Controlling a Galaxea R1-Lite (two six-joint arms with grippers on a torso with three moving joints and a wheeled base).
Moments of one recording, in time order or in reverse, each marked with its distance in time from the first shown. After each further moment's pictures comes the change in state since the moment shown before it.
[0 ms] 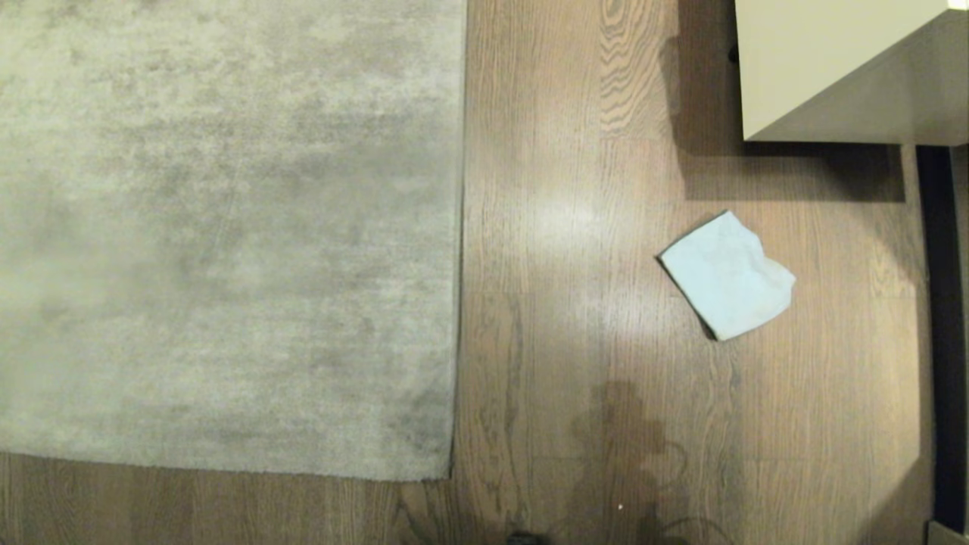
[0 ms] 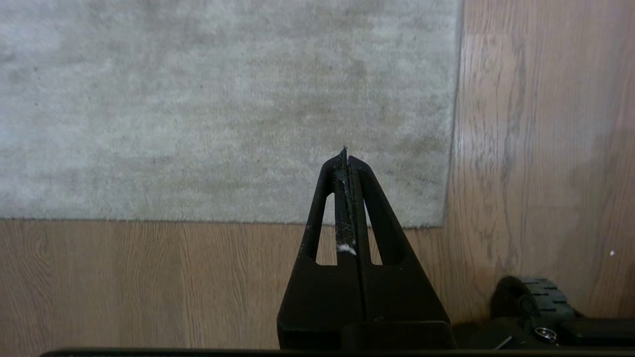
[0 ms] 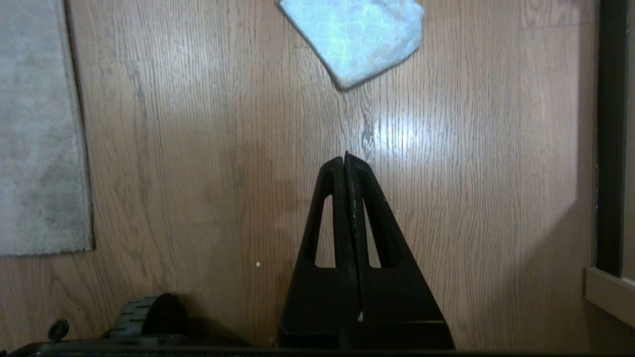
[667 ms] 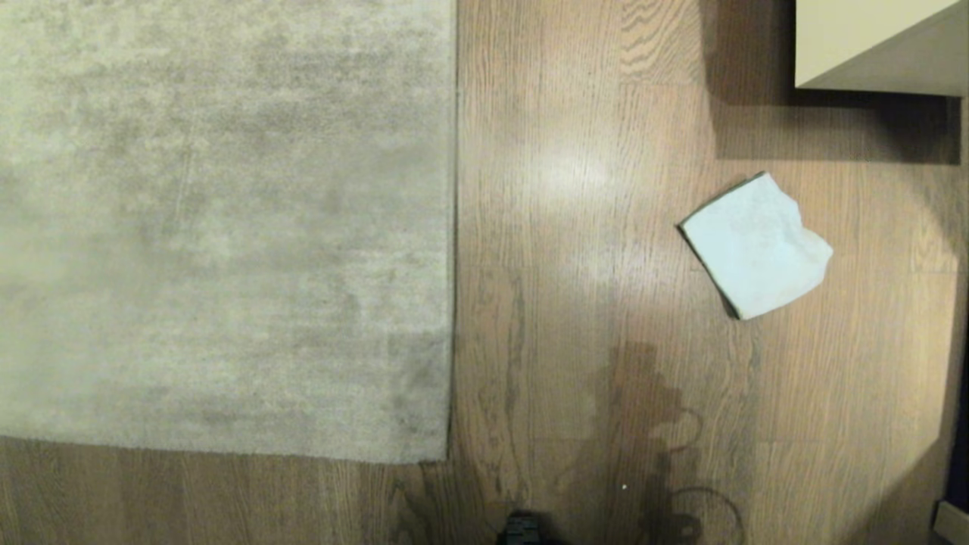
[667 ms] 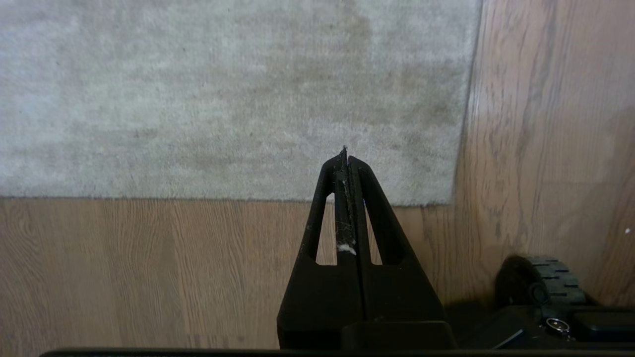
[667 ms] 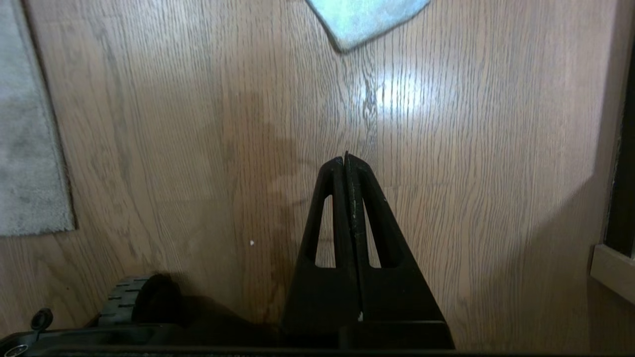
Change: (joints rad) left arm 0.000 0.000 0.000 0.001 -0.001 0.000; right arm 0.000 0.000 0.000 0.000 0.000 0.000
